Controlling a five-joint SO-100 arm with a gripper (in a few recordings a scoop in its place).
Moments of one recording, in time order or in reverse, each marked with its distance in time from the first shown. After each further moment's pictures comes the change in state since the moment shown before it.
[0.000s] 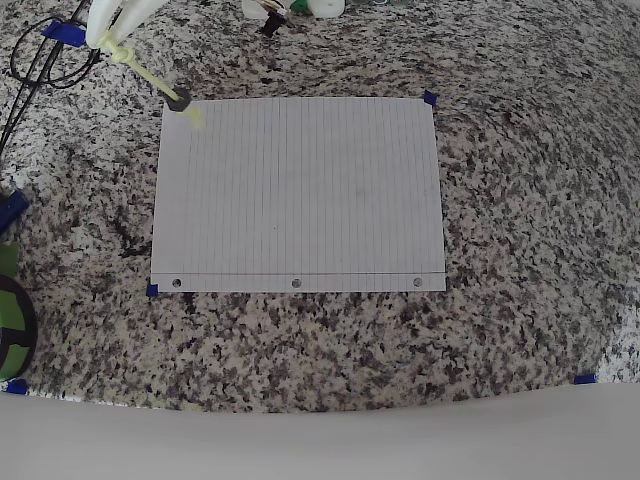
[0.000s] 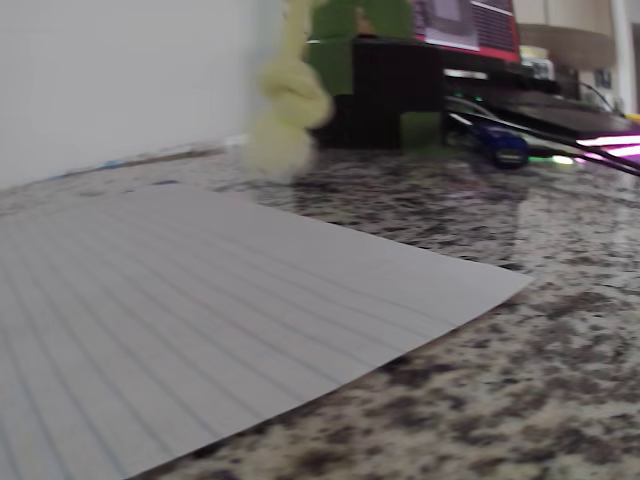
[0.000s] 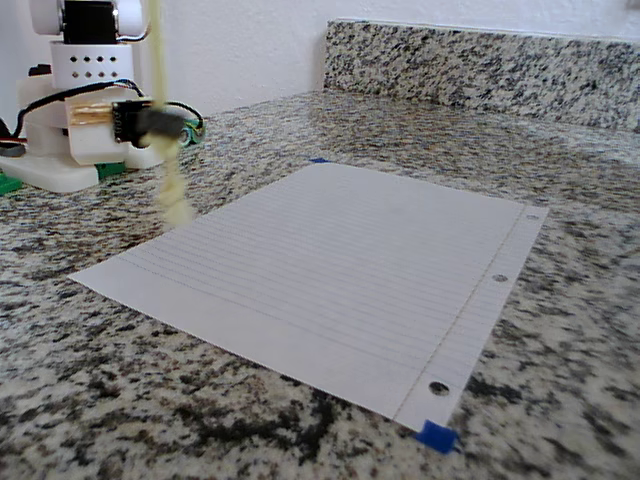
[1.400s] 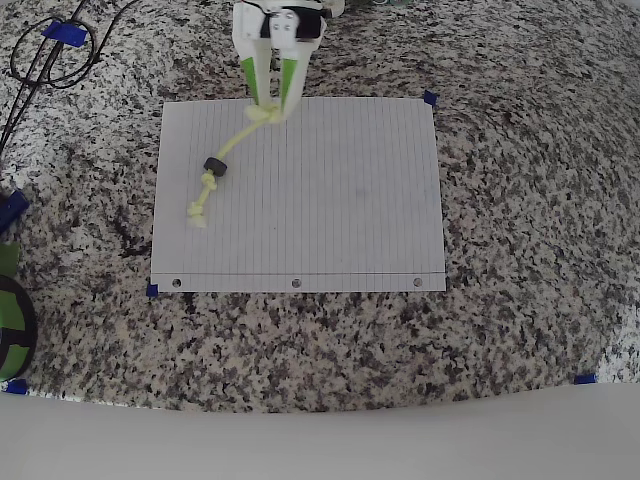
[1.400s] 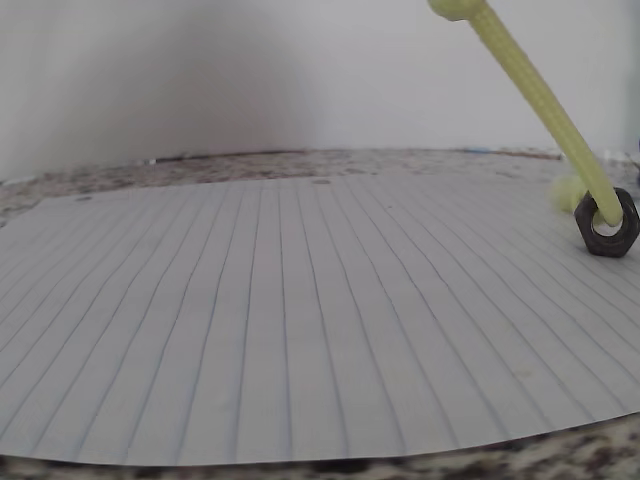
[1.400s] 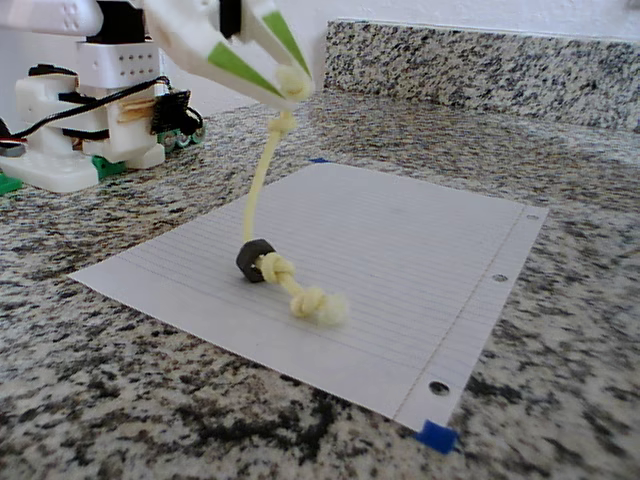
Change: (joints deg) arm -36.0 25.2 37.4 -1.1 70.9
